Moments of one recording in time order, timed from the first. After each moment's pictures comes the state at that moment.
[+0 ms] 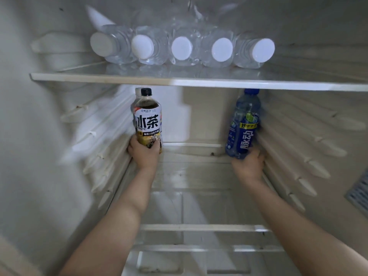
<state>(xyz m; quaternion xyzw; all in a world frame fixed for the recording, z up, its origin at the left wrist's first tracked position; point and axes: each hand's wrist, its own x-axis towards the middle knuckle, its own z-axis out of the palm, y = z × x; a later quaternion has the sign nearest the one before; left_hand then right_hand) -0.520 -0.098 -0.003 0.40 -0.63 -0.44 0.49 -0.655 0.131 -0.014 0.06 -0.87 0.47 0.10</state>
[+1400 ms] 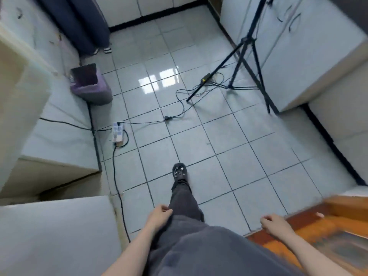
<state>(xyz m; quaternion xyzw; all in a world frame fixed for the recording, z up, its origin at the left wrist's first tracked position) -0.023 0.475 -0.320 -0.25 -0.79 0.03 -0.56 0.330 0.554 -0.324 -0.72 -0.46 0.47 -0.21</state>
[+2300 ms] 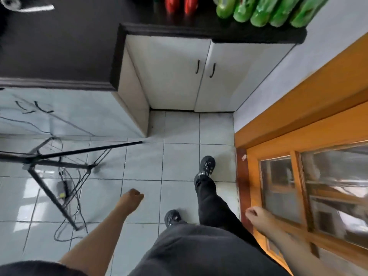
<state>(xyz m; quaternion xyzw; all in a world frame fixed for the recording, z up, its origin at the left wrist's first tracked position) 0.348 1.072 -0.365 -0.69 -0.53 0.33 -0.37 0.561 0.709 -0.329 -0.88 0.00 0.46 0.09</state>
